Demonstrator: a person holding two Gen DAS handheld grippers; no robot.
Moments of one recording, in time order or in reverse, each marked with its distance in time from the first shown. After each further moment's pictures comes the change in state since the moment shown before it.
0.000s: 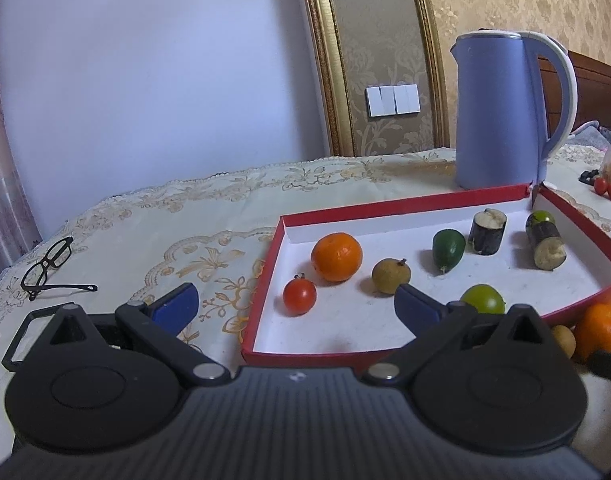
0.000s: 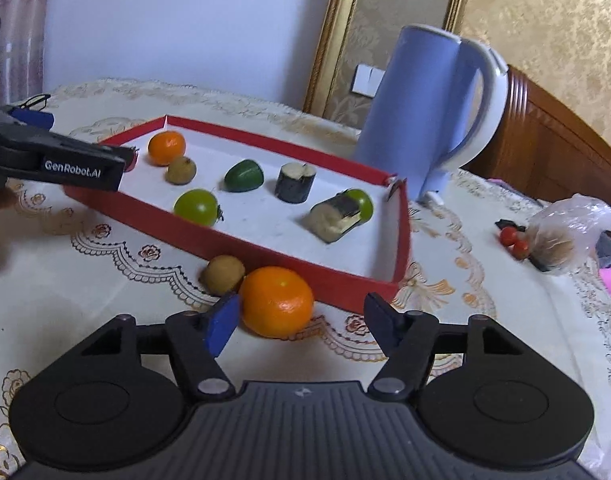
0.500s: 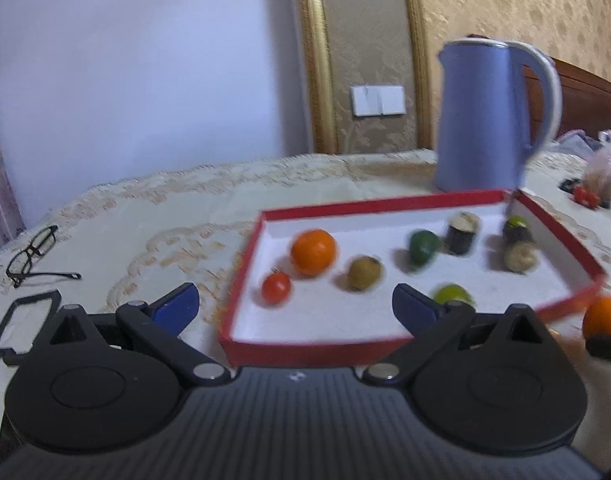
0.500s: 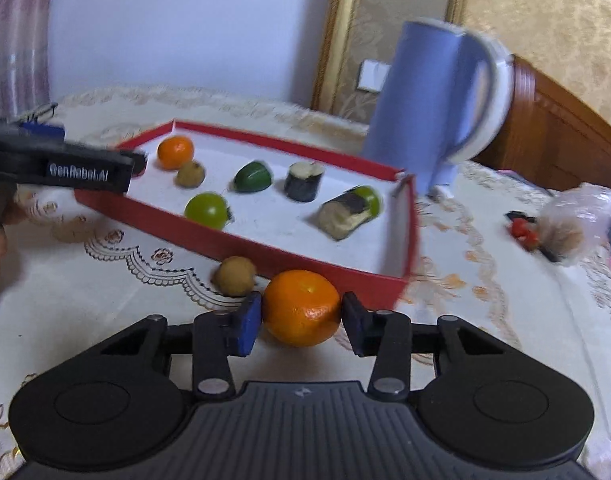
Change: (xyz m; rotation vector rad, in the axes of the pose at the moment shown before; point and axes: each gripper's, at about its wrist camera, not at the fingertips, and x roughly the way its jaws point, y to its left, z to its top) left arm -0.017 -0.005 0.000 -0.026 0.028 -0.077; right arm -0.026 -0.015 -0.005 0.065 -0.040 0.014
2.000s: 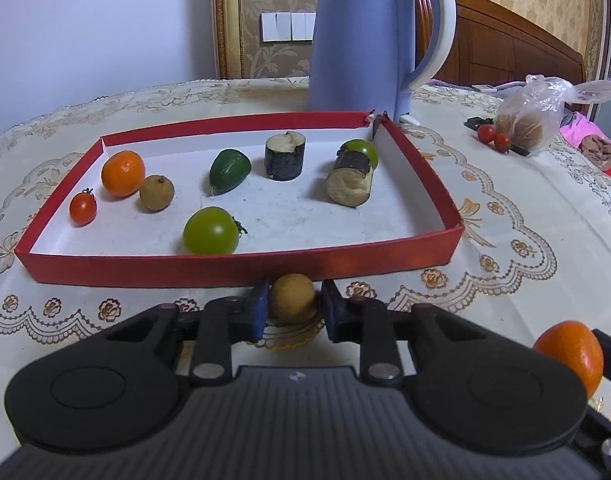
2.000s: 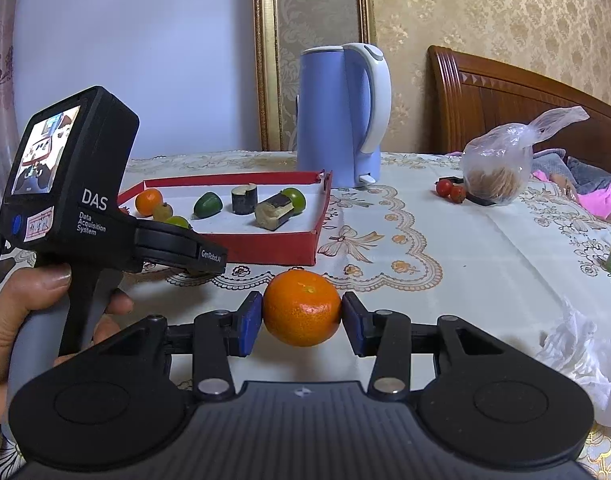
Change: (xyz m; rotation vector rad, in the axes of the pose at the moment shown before) left arm 0.010 -0.124 -0.008 -0.015 0.225 -0.171; right arm -0.062 -0.045 -0.057 0.229 -0.112 0.000
